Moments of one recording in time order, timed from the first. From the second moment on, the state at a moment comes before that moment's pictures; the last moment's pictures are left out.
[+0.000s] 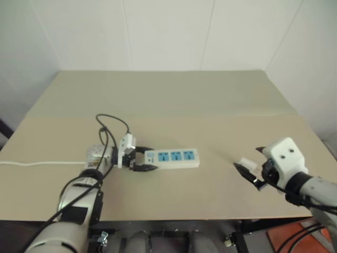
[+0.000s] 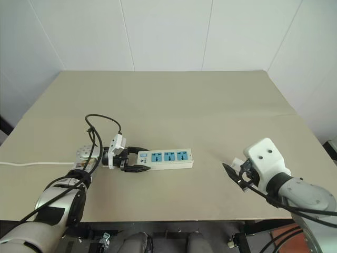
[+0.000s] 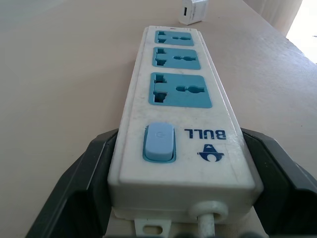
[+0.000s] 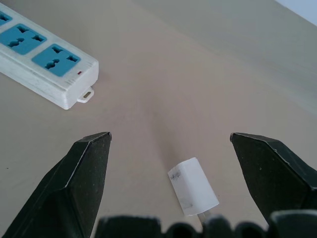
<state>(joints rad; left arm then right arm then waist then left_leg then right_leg) -0.87 0.38 -0.01 1.28 -0.13 -0.48 -1.58 0.03 -0.82 -0.36 -0.89 0.46 1.07 0.44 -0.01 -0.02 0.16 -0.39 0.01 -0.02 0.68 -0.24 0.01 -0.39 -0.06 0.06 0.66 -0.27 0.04</state>
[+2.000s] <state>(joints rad) -0.89 0.35 0.00 1.26 -0.09 -0.50 -1.60 -0.94 -1.03 0.76 0.11 0.03 1.14 1.23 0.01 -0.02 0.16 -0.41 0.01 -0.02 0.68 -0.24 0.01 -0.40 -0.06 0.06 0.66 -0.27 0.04</state>
